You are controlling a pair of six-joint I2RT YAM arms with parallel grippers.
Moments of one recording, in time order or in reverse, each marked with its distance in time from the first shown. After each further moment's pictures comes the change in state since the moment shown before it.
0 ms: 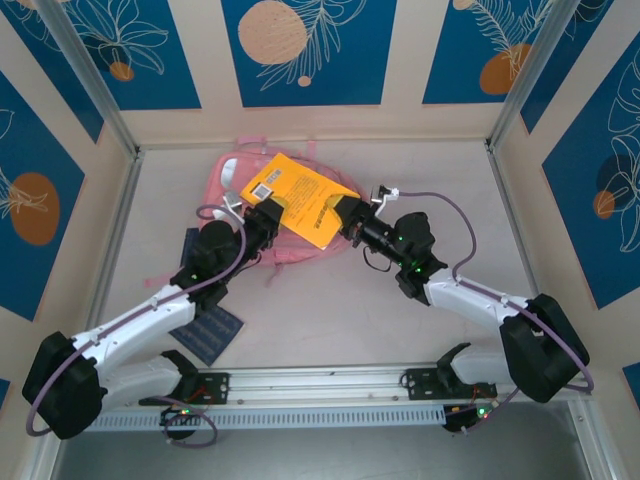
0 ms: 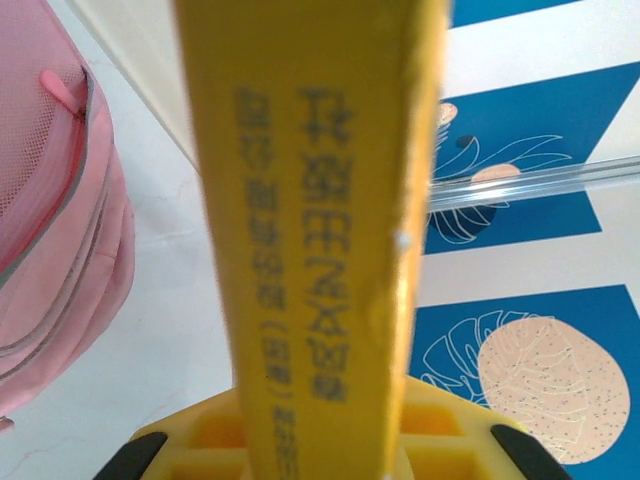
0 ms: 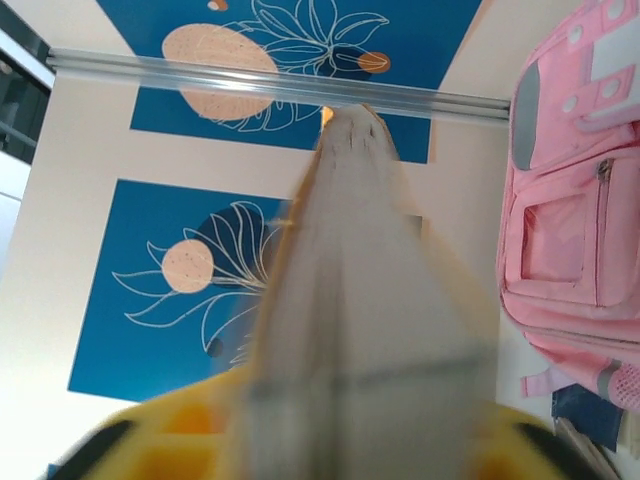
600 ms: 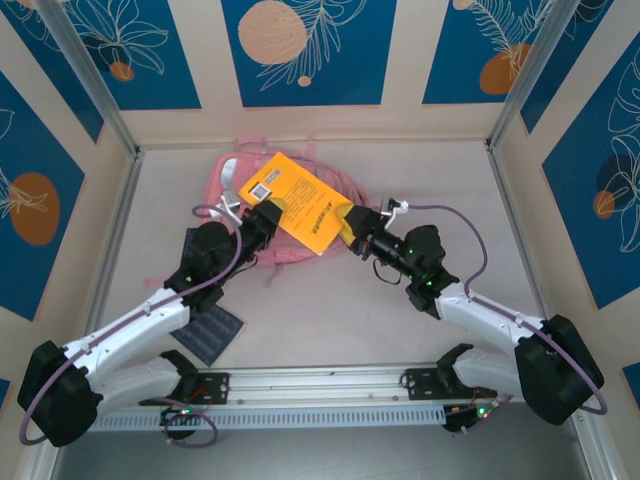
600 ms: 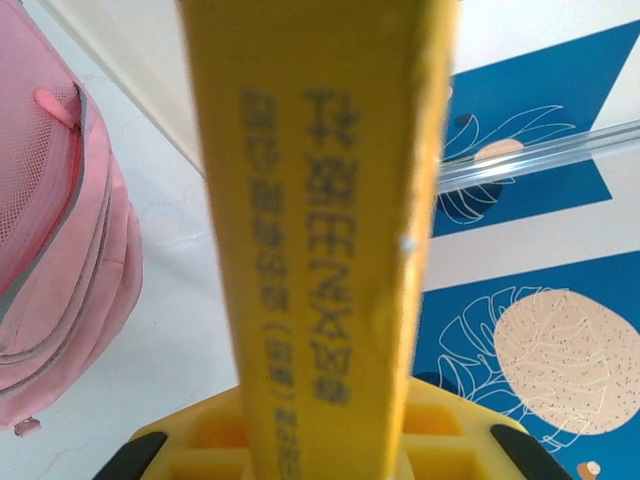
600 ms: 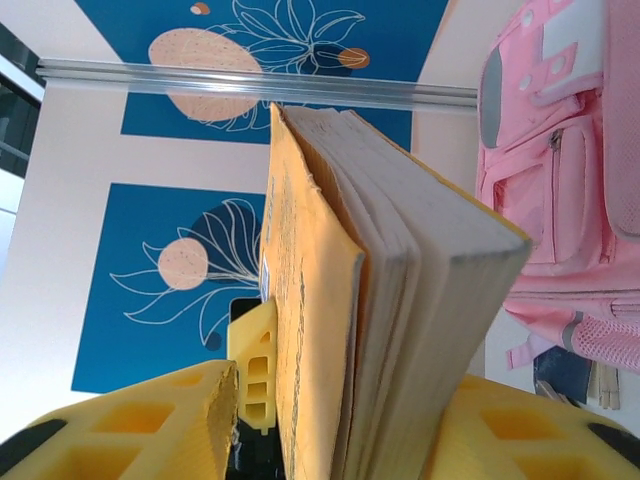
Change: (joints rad) left arm 0.004 -0.051 0.004 -0.057 0.011 0.090; right arm -0.019 -0.126 -0.114 -0.036 -0.006 0.033
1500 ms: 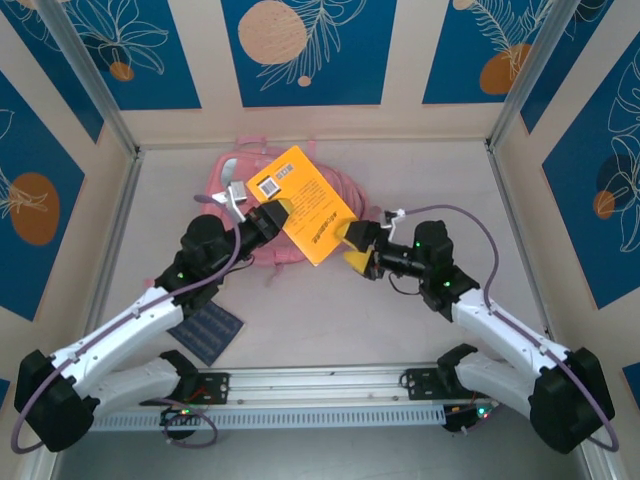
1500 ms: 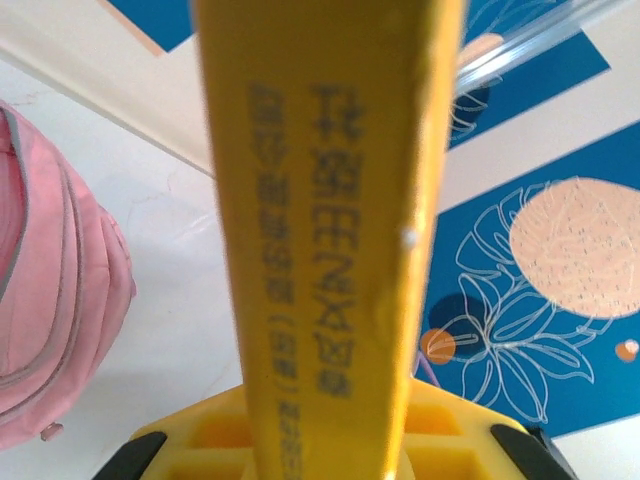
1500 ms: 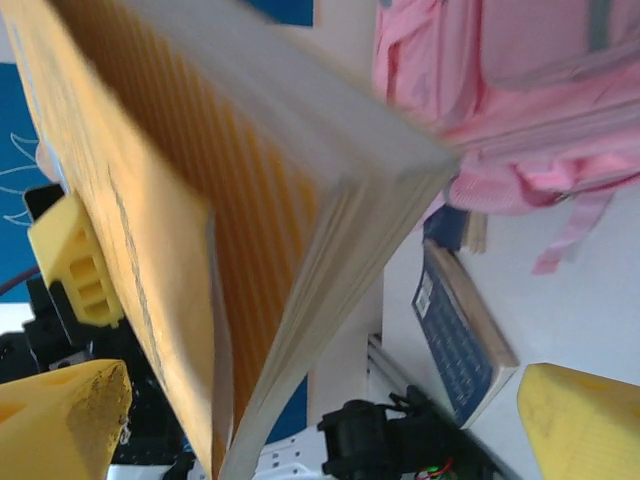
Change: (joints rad) left arm -0.002 -0.027 0.097 -0.122 0.113 0.247; right arm -0.041 -0.150 0.038 -0.451 -0.305 -0.164
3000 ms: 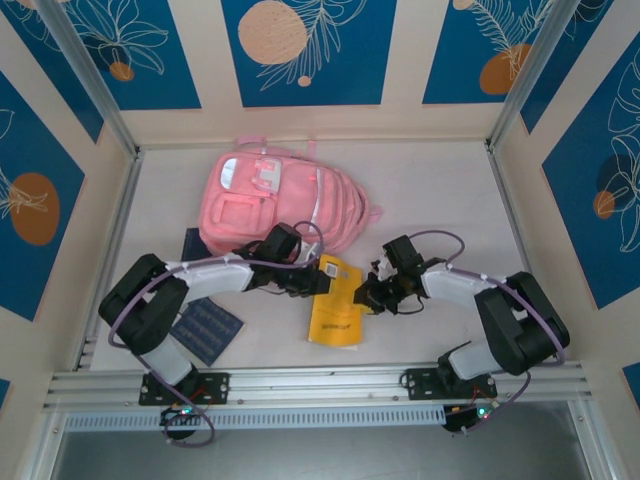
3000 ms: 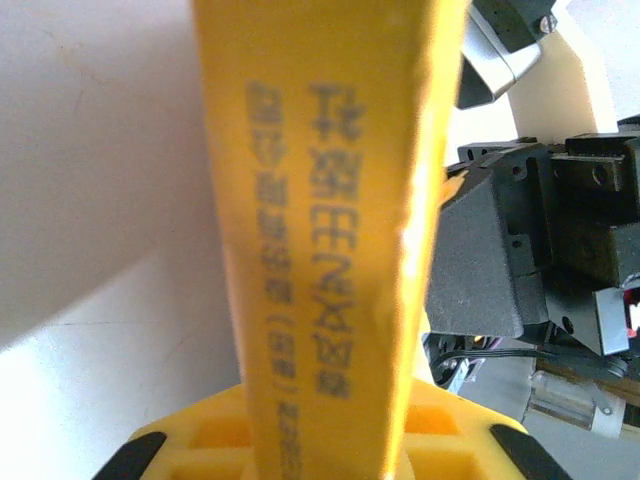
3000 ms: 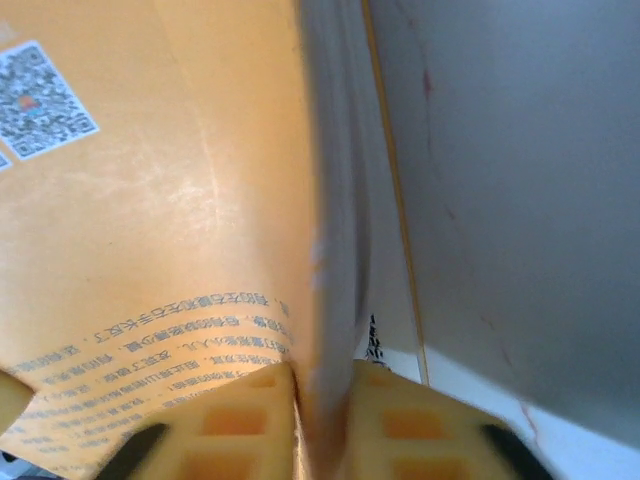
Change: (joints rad) left arm -0.071 0.613 0.086 -0.323 0.604 0.330; right arm -0.085 0.410 0.014 -0.628 -0.032 -0.519
